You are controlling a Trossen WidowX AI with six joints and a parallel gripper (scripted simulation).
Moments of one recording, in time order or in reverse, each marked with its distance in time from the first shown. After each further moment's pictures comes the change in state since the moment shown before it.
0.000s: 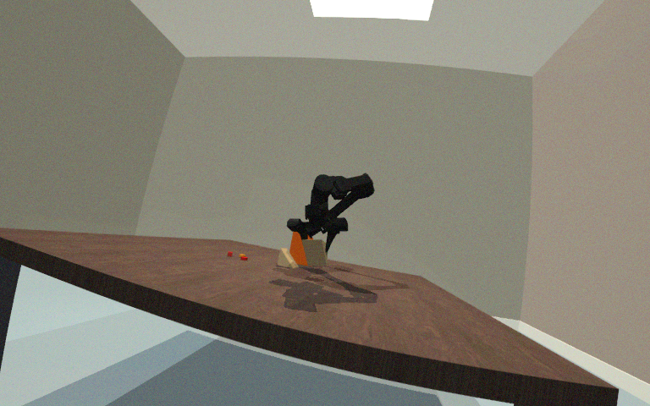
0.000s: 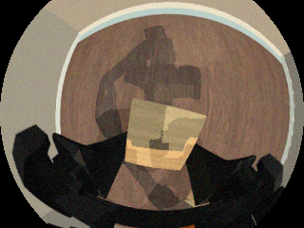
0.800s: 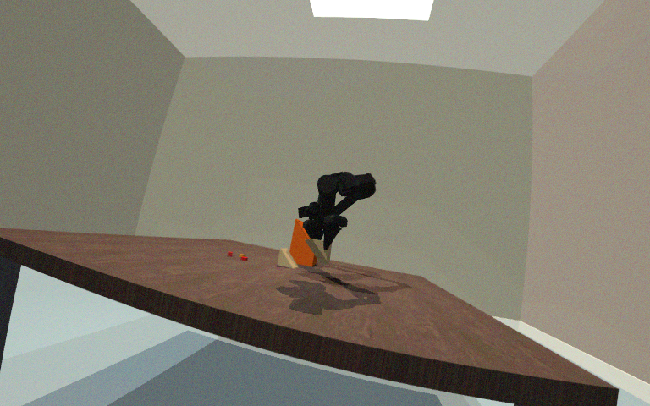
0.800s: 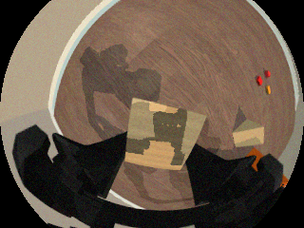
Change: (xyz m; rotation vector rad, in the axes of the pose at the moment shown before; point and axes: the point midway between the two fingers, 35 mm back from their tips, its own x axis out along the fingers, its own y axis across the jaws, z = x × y) arm -0.010 0.011 -0.019 0.808 0.070 -0.141
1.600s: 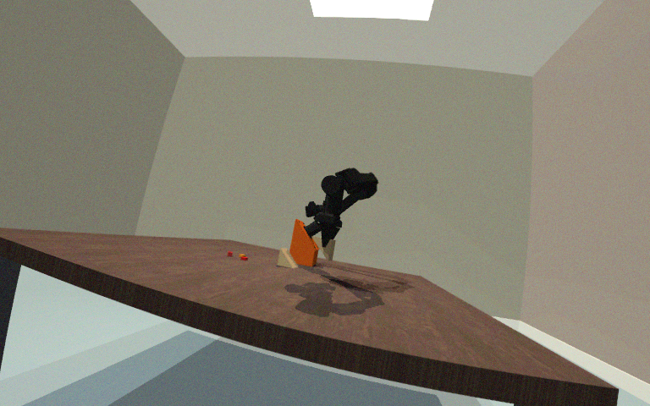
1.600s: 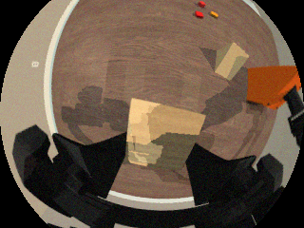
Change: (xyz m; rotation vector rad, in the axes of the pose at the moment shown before) arm -0.013 -0.008 -0.025 0.692 -0.019 -0.143
